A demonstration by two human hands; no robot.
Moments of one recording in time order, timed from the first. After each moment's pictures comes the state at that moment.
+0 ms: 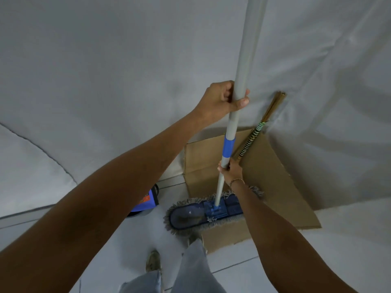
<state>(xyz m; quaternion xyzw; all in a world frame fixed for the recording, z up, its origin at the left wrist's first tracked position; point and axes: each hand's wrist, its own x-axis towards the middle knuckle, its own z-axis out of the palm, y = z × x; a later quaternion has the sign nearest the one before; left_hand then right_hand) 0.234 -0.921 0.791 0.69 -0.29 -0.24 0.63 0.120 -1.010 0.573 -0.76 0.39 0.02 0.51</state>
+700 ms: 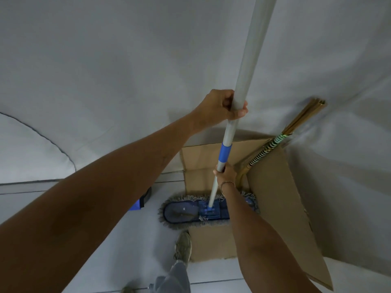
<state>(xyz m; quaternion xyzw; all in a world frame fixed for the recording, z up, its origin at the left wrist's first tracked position) 0.348 -1.036 0.667 0.74 -0.19 -0.29 0.58 0.227 -1.105 0.449 -0.74 0.40 0.10 0.52</state>
